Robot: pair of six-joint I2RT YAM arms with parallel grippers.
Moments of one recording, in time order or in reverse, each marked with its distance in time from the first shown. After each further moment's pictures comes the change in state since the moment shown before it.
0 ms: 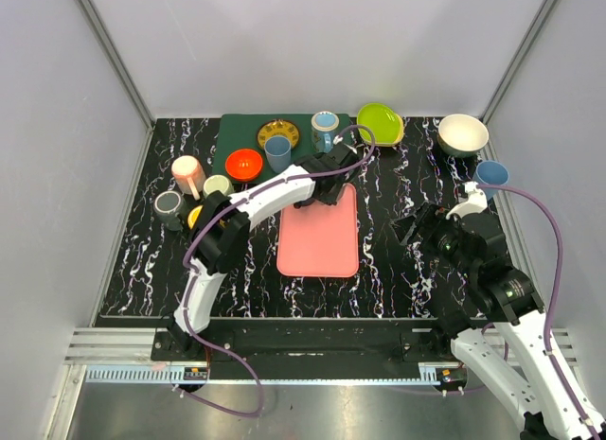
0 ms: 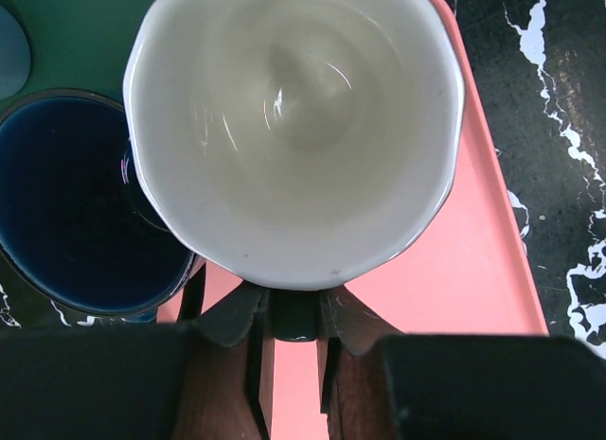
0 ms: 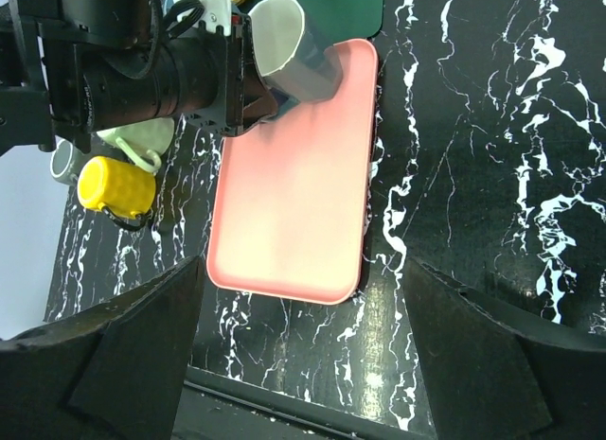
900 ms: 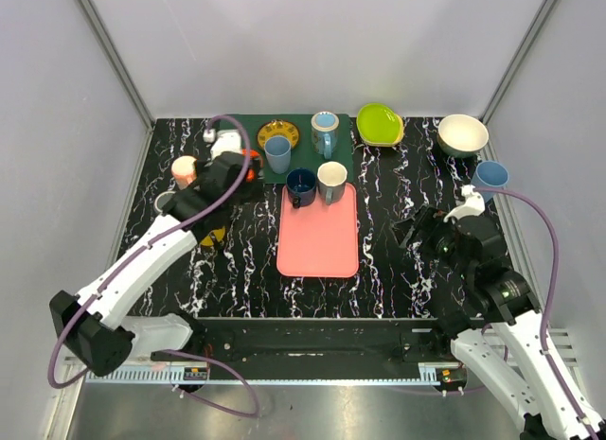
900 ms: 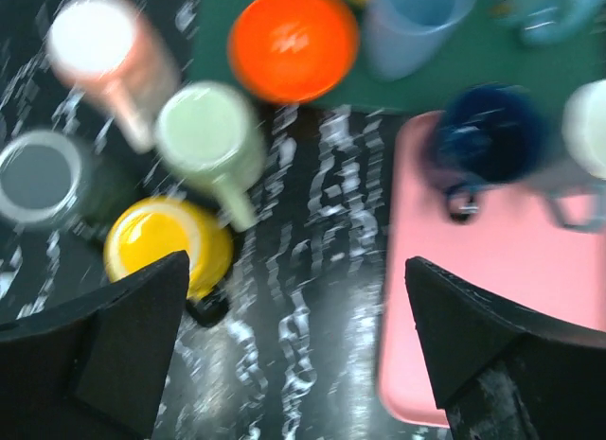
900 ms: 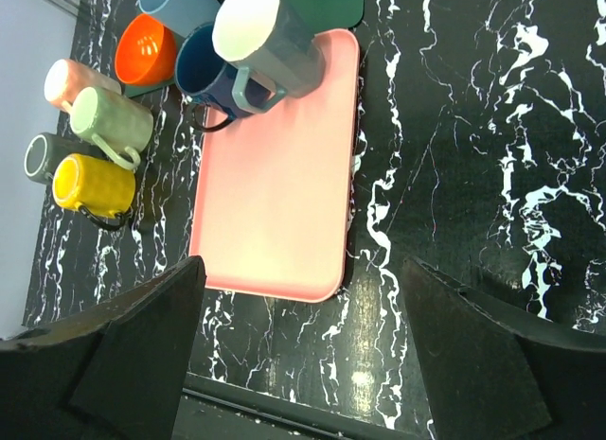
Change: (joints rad) left arm 0.111 -0.932 -0.618 0.113 -0.252 -0.147; right arm 0.000 -0.014 -0.034 0.000 0.029 -0.013
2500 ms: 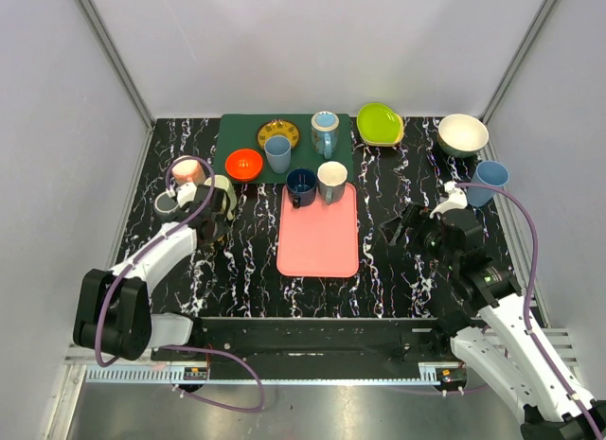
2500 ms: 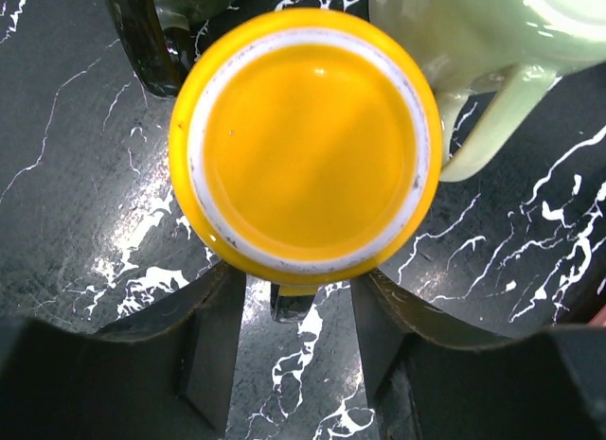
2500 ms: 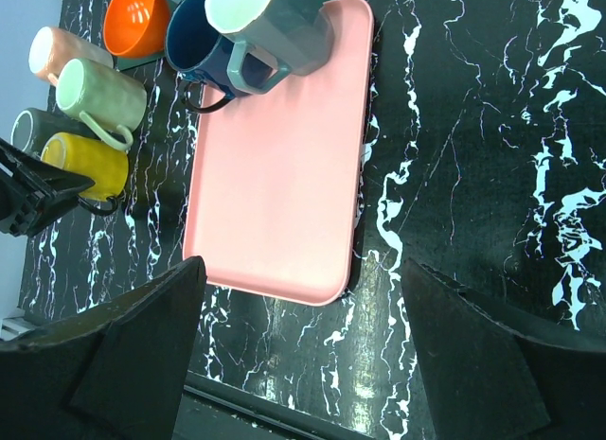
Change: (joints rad) left arm 0.431 0.061 -0.509 0.135 0.130 -0.404; right arm 0.000 0.087 -0.091 0.129 -0.070 0.000
